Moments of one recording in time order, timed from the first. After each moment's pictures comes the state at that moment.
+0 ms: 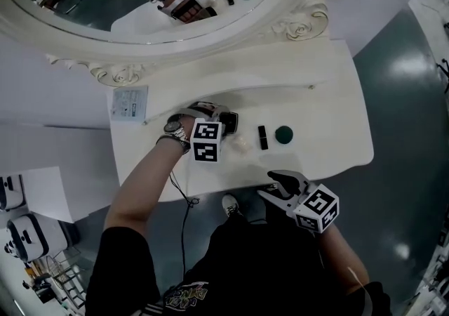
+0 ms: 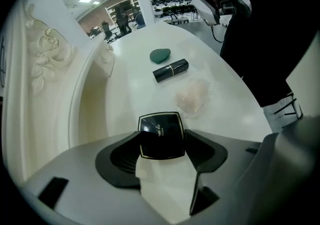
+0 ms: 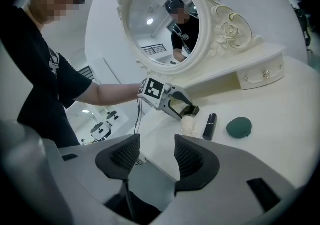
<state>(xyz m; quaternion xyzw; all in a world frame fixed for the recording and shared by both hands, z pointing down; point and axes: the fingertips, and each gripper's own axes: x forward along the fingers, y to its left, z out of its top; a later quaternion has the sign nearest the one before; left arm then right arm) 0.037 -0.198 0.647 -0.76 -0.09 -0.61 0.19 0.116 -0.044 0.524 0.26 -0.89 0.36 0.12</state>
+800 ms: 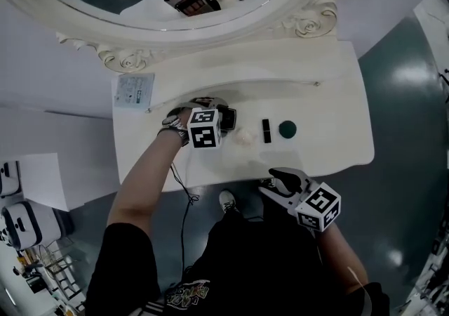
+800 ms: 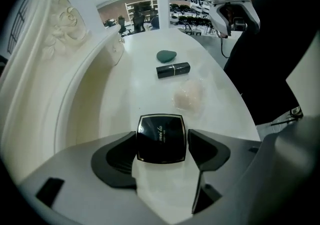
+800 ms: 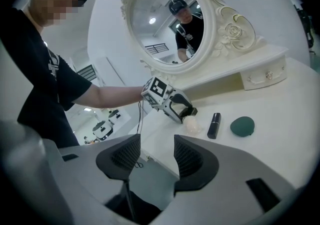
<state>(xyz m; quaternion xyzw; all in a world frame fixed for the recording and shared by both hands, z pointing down) 0.017 -0.184 0.653 -0.79 -0.07 -0.60 0.08 0.110 -0.033 0.521 0.25 -0.90 0.35 0.12</state>
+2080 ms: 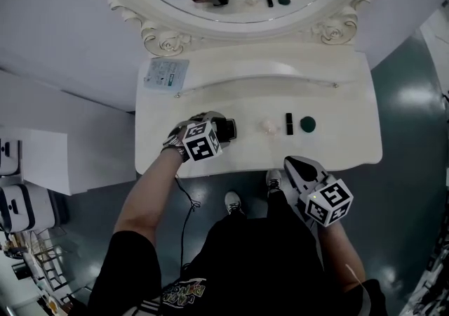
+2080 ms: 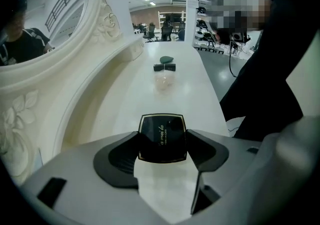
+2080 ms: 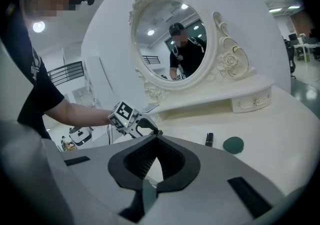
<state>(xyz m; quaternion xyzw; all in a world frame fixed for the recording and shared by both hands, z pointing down) -0.063 -0.118 0.620 -0.84 0.07 -0.54 -0.01 0.095 -0.046 0.486 0.37 -0.88 0.28 0.10</state>
